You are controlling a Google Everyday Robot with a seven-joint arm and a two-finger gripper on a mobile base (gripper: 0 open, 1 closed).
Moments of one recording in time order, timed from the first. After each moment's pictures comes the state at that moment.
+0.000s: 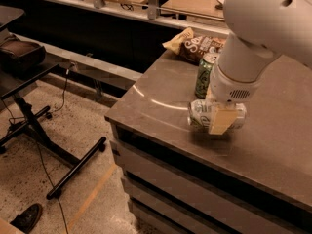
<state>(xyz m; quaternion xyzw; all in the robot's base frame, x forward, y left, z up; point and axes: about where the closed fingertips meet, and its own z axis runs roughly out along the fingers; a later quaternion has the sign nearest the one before) 0.475 -0.141 0.861 -0.70 0.71 -0.02 0.08</state>
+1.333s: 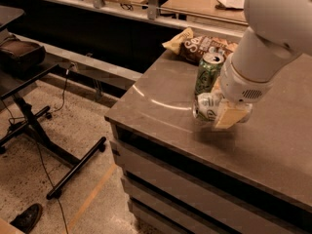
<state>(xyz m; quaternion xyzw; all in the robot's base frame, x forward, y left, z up) 0.473 -0.152 0.871 -0.70 0.71 -0.02 0.11</state>
